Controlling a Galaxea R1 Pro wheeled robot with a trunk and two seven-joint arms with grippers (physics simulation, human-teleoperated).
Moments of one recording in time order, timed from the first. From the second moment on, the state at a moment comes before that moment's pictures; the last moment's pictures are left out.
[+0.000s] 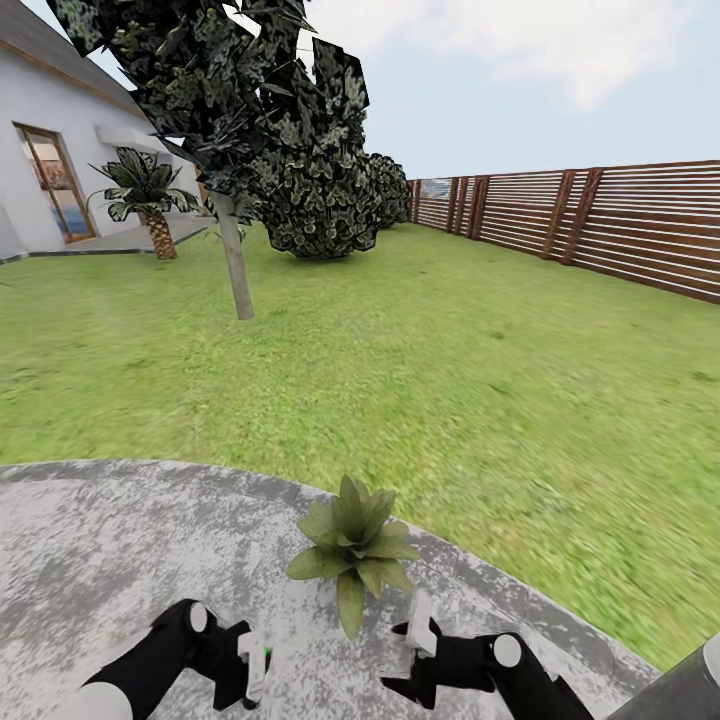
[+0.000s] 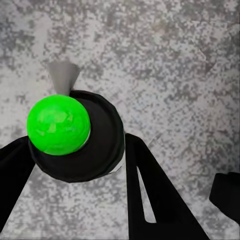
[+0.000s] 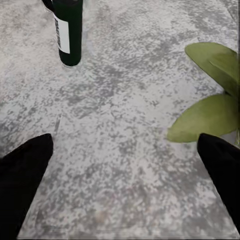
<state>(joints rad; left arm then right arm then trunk) -0.52 0.13 -0.23 -0.56 -0.82 0.00 -0.94 -0.38 0.00 0.12 -0.71 0.51 -0.24 0.90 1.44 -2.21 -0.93</state>
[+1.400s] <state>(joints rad) -0.53 -0.03 0.12 -0.38 -0.48 0.33 -0.43 -0.37 0.01 -0.01 -0.04 0.23 -0.65 -0.22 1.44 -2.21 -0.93</state>
